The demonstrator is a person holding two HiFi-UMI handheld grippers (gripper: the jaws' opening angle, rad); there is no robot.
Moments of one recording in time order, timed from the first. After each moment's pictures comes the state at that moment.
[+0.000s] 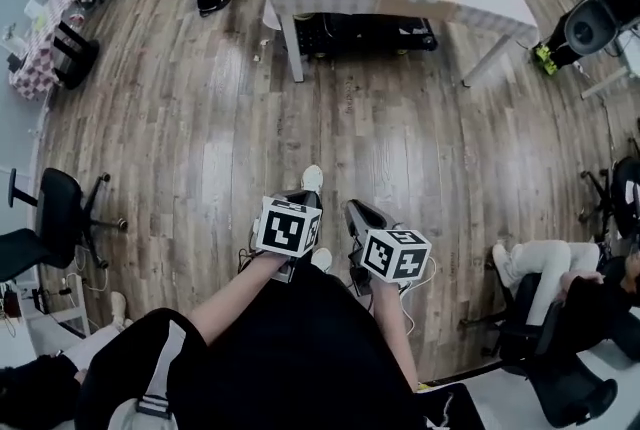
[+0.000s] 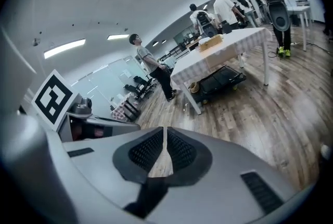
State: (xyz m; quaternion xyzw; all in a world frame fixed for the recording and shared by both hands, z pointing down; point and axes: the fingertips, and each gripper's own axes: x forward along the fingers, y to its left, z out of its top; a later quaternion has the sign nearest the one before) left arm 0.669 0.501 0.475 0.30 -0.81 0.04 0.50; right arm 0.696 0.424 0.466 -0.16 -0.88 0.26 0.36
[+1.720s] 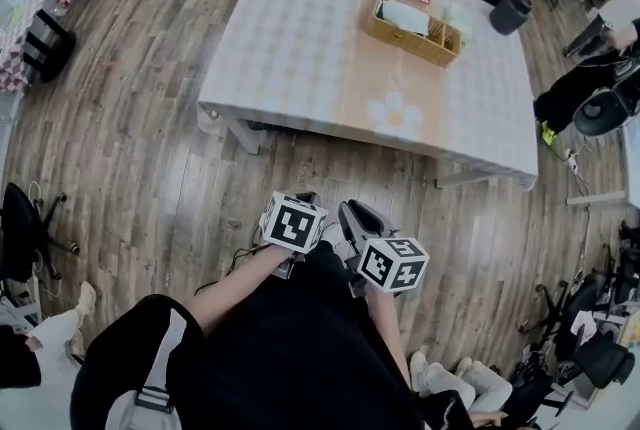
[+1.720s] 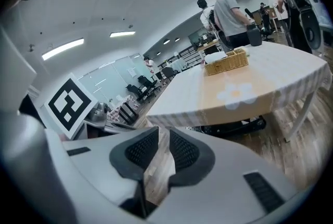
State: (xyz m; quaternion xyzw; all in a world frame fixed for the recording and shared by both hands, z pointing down) left arm 0.158 0.232 0.502 0.27 -0.81 -0.01 0.51; right arm 0.171 0.174 0.456 -0.24 -0.88 0.21 0.35
